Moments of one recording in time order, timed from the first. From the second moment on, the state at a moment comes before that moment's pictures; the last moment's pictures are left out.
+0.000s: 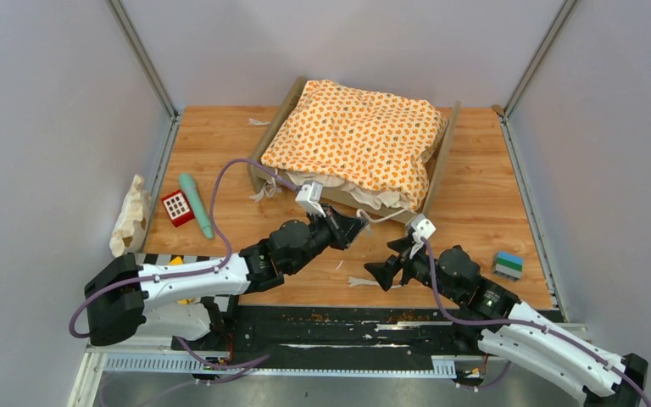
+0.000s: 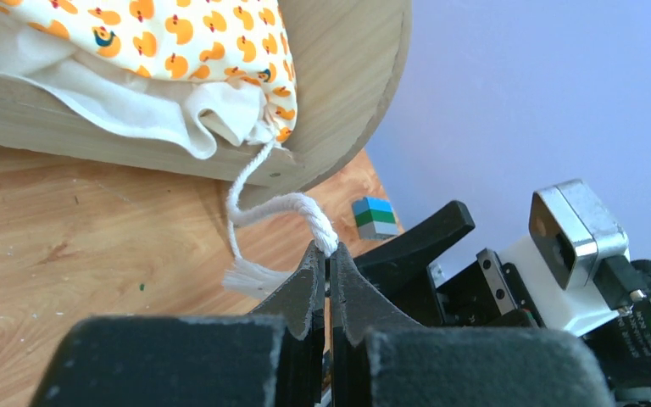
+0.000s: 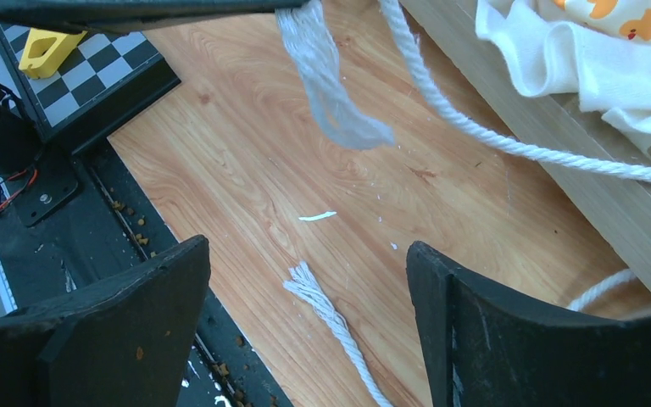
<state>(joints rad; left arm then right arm) -1.15 1.23 0.68 0.48 -0.35 -0.83 0.92 0.43 0.33 -0.12 0.04 0.22</state>
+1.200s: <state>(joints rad) -1.14 1.21 0.67 0.45 -0.30 -0.92 0.94 0.78 0.40 0.14 0.16 0.07</state>
